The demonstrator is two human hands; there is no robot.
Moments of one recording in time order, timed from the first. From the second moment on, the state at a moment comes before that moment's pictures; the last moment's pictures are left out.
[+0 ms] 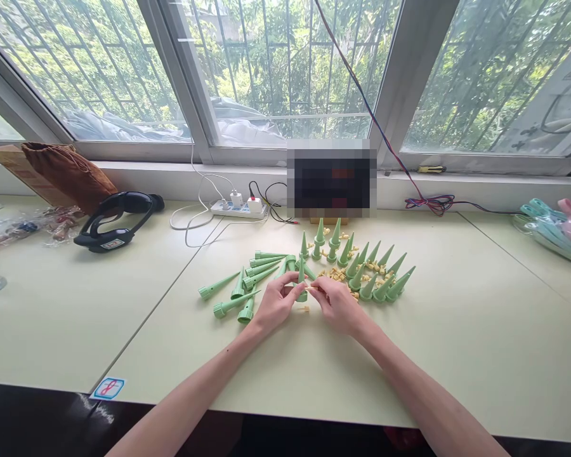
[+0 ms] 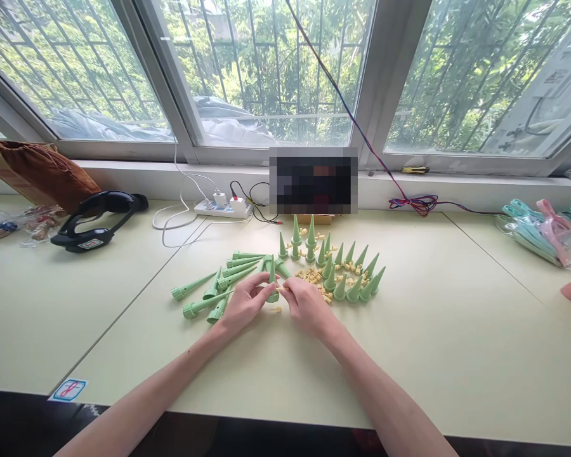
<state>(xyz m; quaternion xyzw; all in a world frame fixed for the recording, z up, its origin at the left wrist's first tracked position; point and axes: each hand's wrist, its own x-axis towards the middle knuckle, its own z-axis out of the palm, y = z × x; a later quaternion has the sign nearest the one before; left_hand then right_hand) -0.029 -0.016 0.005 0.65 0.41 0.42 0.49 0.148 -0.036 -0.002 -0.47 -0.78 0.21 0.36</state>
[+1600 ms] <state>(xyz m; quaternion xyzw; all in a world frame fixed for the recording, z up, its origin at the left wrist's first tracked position) -0.031 -0.014 0.011 0.53 0.42 0.41 0.61 0.146 -0.037 -0.005 -0.44 -0.77 0.19 0.42</state>
